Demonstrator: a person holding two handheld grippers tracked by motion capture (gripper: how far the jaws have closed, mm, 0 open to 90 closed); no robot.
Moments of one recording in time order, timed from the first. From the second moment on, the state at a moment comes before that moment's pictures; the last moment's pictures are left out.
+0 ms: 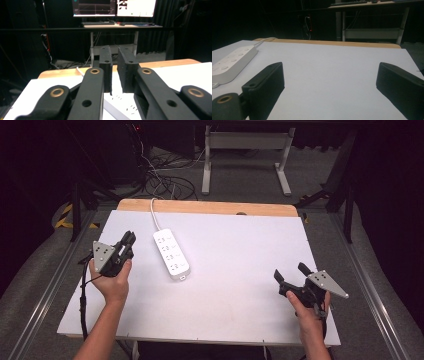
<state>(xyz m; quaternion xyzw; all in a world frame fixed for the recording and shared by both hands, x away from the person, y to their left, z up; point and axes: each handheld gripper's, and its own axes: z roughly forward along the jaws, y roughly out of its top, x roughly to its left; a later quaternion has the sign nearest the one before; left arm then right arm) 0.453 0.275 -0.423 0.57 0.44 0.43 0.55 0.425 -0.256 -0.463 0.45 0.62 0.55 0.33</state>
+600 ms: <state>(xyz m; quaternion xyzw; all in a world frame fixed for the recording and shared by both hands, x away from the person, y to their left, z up) 0.457 0.274 -0.425 0.55 0.42 0.45 0.55 0.424 -0.258 -0.463 0.46 0.61 0.55 0.33</state>
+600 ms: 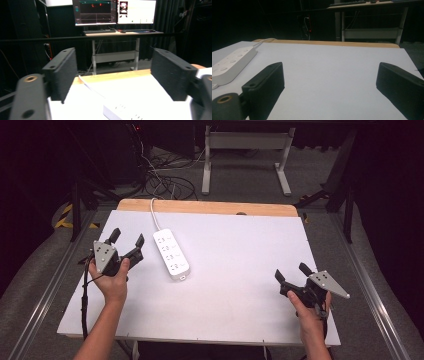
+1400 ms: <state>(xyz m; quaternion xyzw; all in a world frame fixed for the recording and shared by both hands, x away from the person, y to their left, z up) 0.456 0.277 -0.427 0.55 0.44 0.47 0.53 0.425 -0.259 -0.464 0.46 0.62 0.55 0.33</state>
